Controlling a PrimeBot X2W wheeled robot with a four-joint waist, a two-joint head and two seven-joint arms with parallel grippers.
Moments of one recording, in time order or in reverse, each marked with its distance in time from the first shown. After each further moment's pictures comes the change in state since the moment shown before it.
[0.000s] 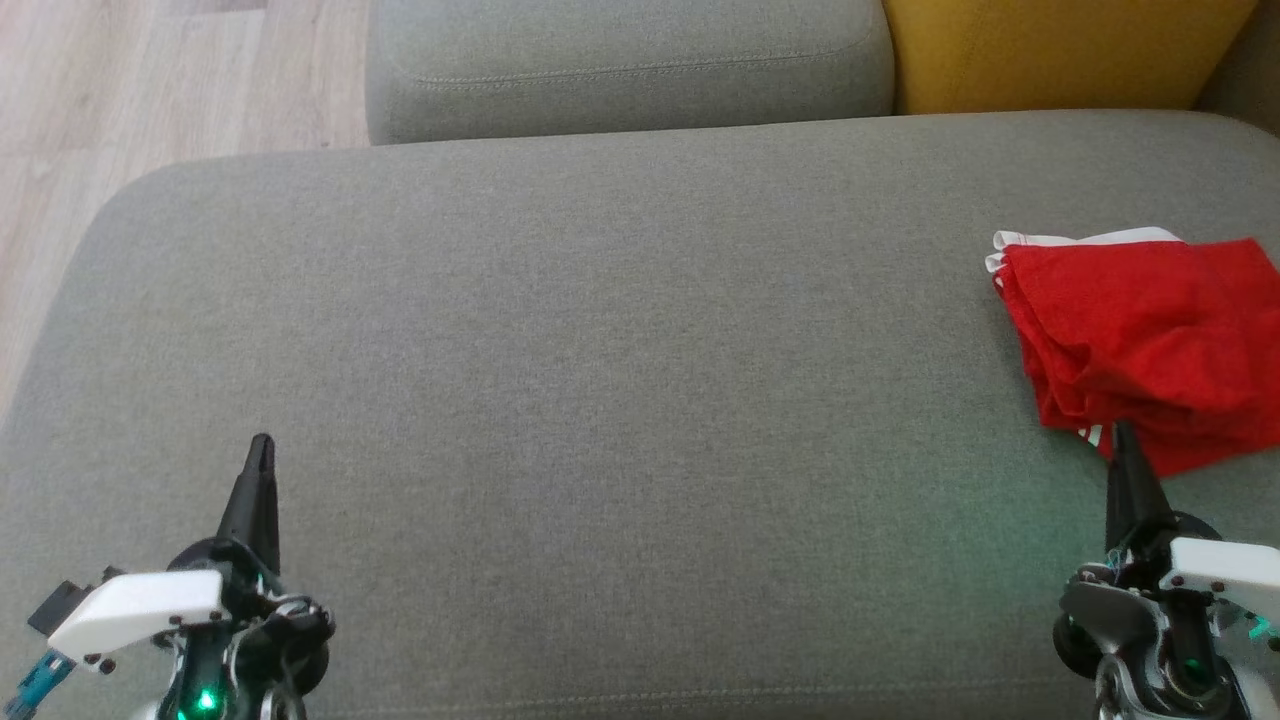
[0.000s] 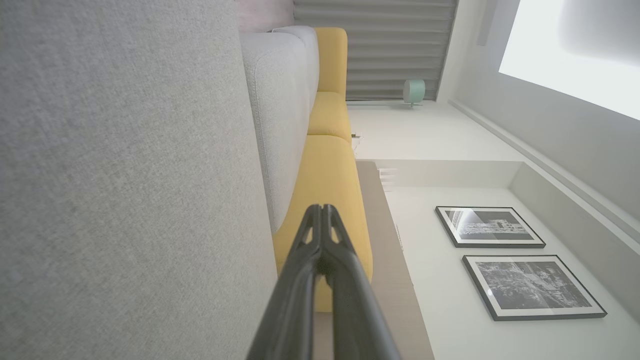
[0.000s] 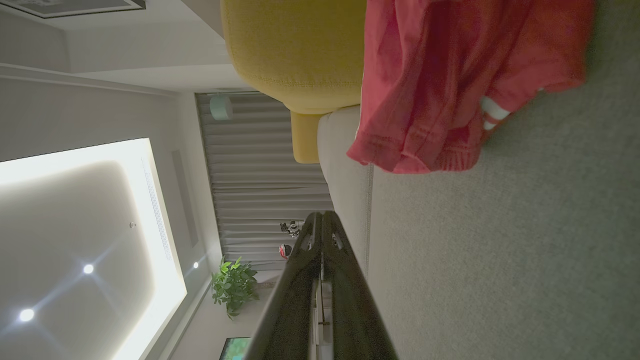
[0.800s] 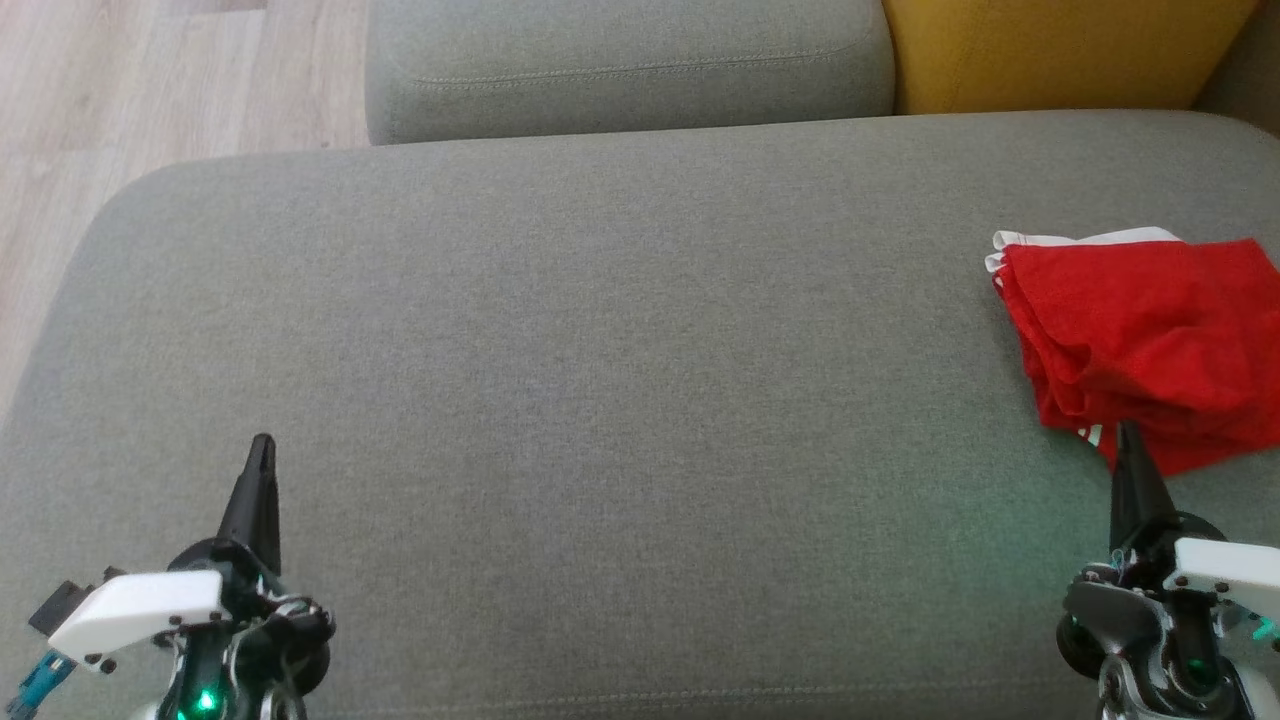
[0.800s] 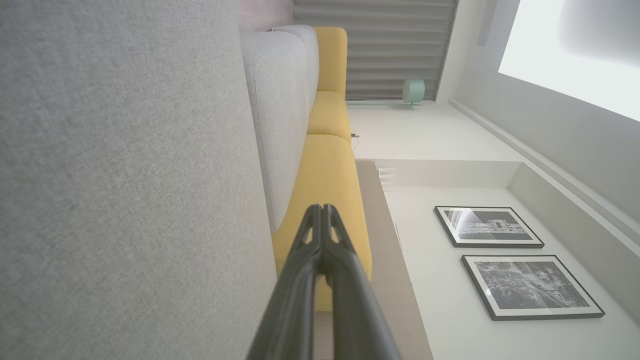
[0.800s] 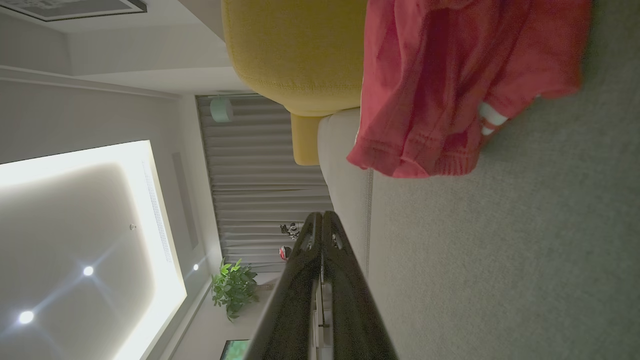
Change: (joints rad) left arm 0.000 -0.004 0.006 0.000 0.000 0.000 0.005; right arm 0.000 0.000 -0.008 0.000 -0.001 0.000 0.001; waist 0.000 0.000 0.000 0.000
